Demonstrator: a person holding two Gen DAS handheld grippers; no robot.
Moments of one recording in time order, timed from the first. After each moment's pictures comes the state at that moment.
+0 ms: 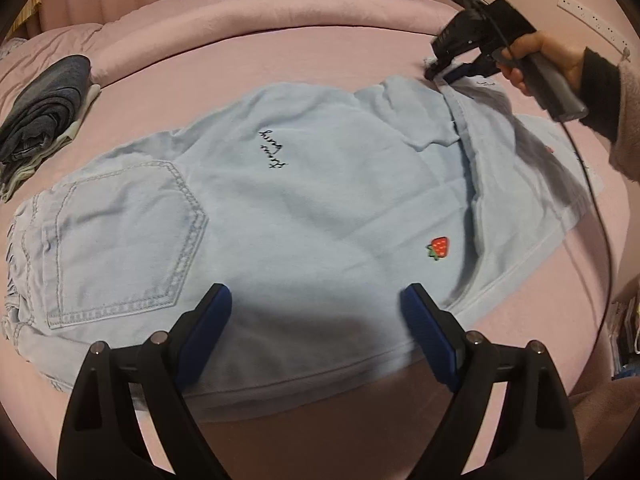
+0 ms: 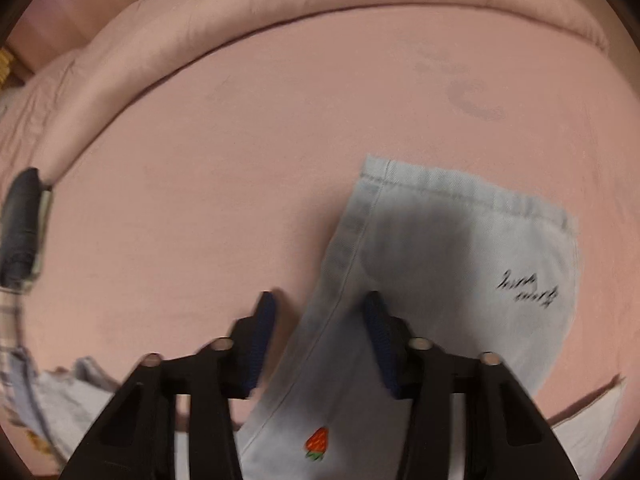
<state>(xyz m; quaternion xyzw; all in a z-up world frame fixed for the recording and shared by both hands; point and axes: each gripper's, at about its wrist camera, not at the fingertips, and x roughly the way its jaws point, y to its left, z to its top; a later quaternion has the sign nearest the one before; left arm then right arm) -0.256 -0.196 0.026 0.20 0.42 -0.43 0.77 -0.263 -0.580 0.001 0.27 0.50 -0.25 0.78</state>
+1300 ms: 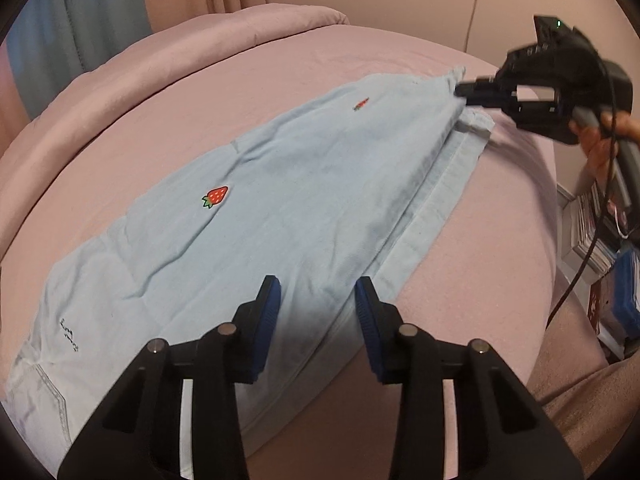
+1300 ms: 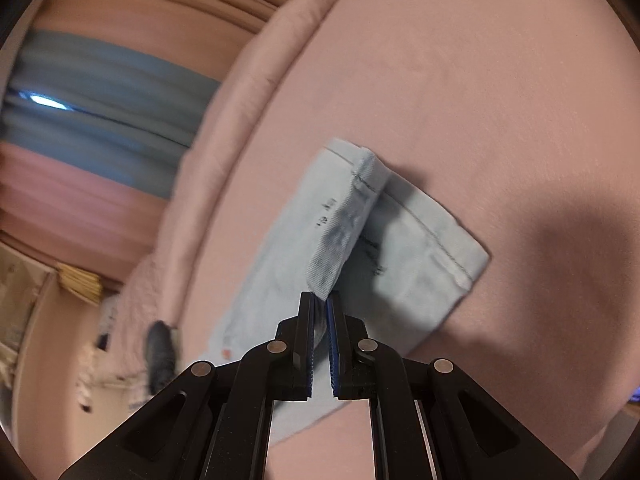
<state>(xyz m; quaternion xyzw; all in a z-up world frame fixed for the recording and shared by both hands) -0.365 -0.337 0.048 0.31 0.31 -0.60 0.67 -0.584 -0.570 -0.016 0.58 0.15 -0.23 0.77</state>
